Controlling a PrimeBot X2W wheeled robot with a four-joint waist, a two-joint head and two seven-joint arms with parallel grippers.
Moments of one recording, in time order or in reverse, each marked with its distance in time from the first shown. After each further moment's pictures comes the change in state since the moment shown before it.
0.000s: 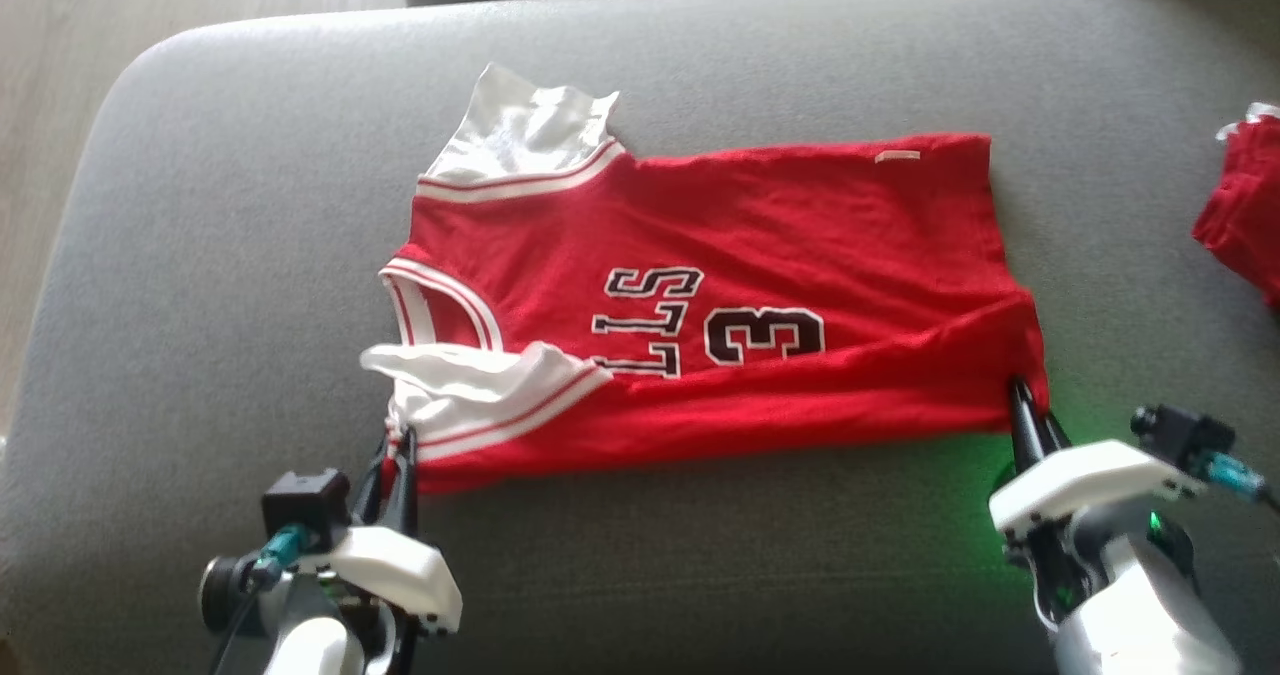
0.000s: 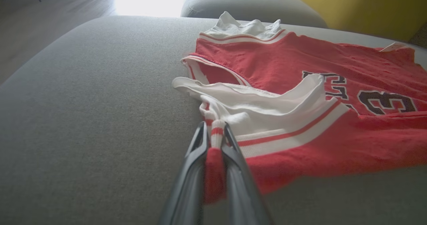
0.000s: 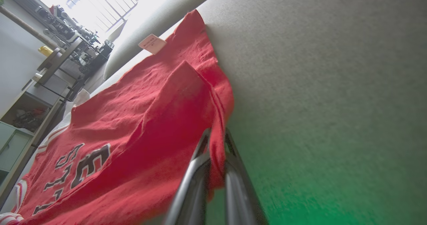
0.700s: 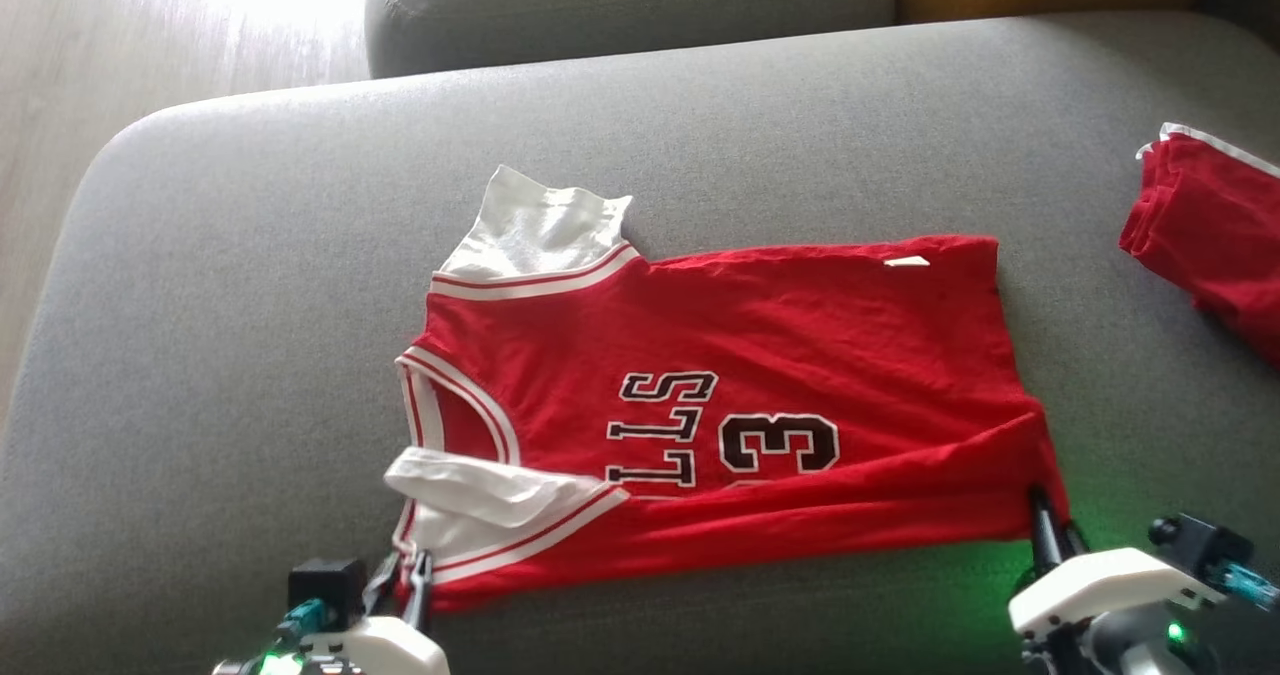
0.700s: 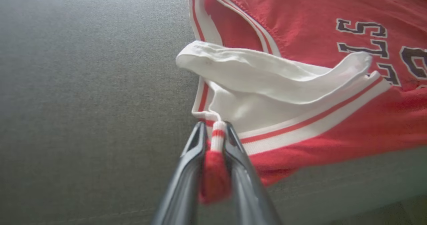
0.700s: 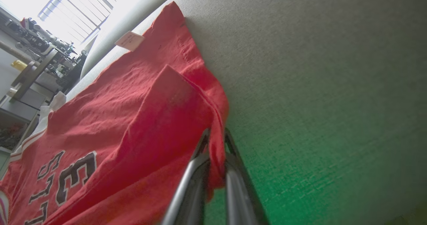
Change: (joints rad) left arm 0.109 0.029 -0.041 0.070 -0.011 -0.008 0.114; right arm 0.180 0.016 -0.067 -0.052 -0.034 0.000 0.000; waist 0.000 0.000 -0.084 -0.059
